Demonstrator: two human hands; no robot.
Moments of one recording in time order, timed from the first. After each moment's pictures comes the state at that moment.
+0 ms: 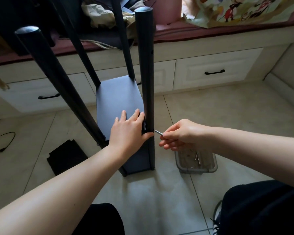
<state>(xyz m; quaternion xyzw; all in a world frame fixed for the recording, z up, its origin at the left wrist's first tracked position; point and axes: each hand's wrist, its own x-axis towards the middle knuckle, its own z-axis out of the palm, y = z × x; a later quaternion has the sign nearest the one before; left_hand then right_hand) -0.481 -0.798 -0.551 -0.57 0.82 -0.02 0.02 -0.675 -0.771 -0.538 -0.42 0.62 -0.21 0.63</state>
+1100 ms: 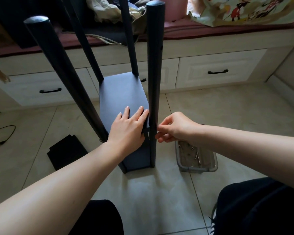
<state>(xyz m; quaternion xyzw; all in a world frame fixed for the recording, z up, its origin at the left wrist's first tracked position) -0.467 -0.798 -0.552 -0.53 0.85 -0.05 0.06 -0.649 -0.786 -0.537 -0.51 0.63 -0.22 0.54</state>
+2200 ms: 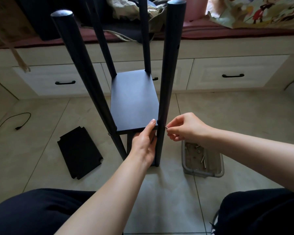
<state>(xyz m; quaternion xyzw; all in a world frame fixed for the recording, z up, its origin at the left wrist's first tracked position) -0.513 -0.766 -0.577 -0.47 0.07 0.69 -0.55 -0.659 -0.793 -0.552 -0.53 0.62 -0.26 0.52</state>
